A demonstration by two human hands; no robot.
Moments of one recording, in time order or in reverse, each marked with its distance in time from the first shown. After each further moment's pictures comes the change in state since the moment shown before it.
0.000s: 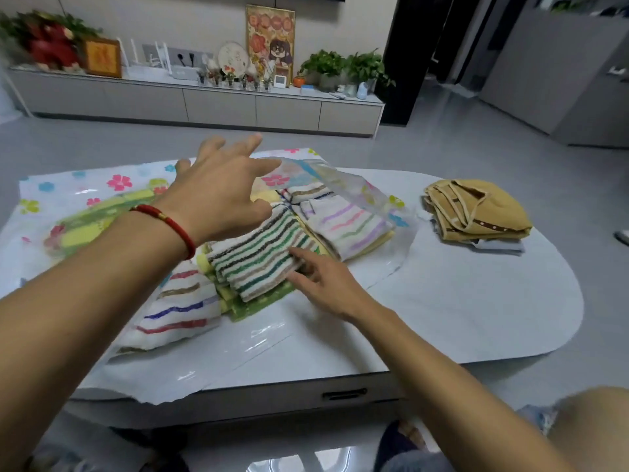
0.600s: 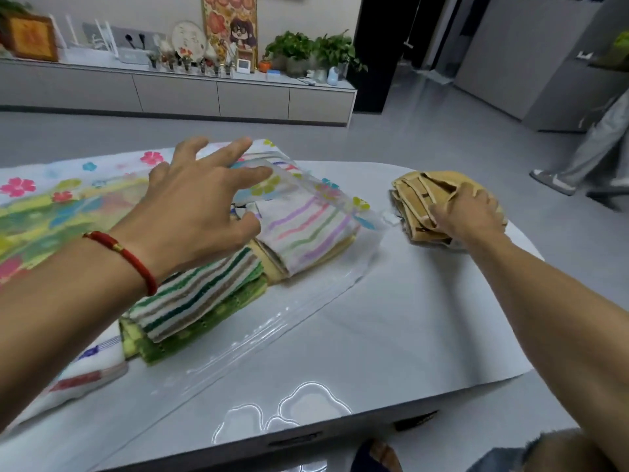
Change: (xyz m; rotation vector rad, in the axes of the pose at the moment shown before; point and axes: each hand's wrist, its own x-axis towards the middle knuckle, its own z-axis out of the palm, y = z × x) left_hand 0.046 0.057 0.045 -0.070 0.018 0.088; right_hand 0.047 0.239 -0.228 -0.557 0.513 0.767
